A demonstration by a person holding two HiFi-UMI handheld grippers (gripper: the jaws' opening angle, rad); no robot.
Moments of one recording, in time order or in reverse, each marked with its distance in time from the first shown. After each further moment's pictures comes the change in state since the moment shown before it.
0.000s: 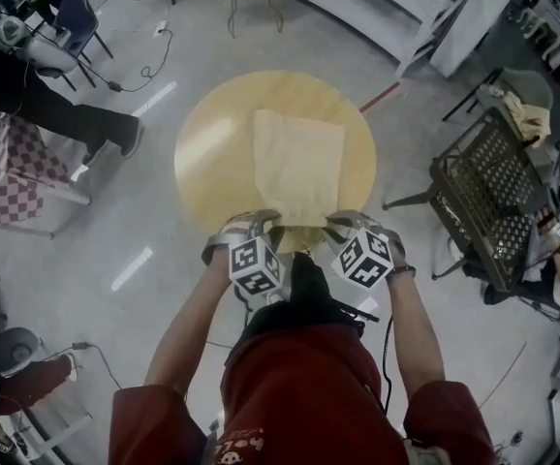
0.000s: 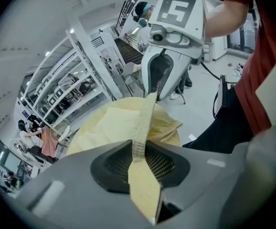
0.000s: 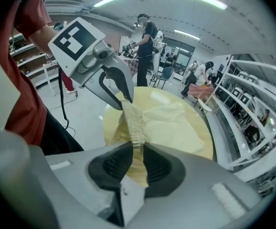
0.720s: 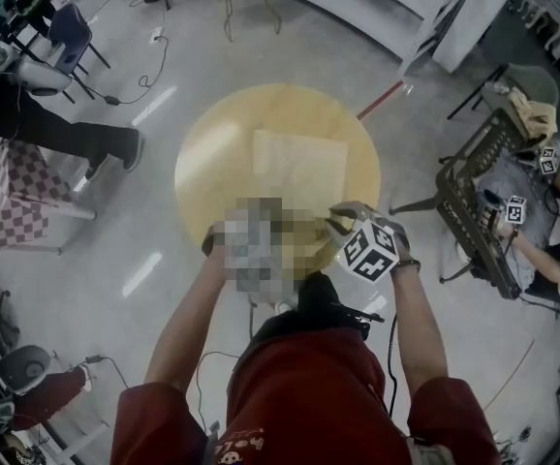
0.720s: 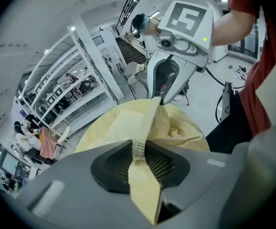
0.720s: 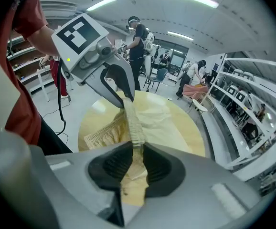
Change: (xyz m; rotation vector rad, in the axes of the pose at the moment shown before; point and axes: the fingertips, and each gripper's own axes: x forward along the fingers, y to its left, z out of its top) left arm 0.025 0.086 0.019 -0.008 0.000 -0.026; right arm 0.016 -0.079 0.022 0.049 -0.031 -0.029
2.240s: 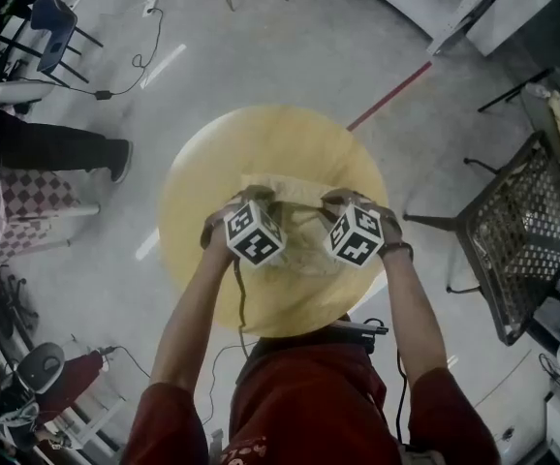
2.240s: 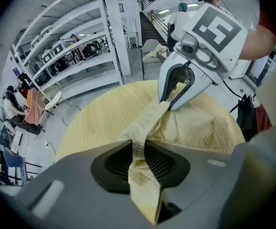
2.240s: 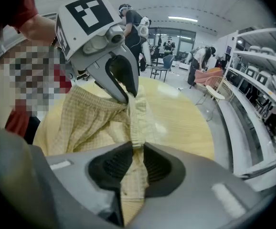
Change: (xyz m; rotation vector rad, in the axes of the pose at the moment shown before) left arm 0.170 0.145 -0.024 -0.285 0.243 -0.160; right arm 0.152 -0.167 -0.024 0.019 0.065 0.217
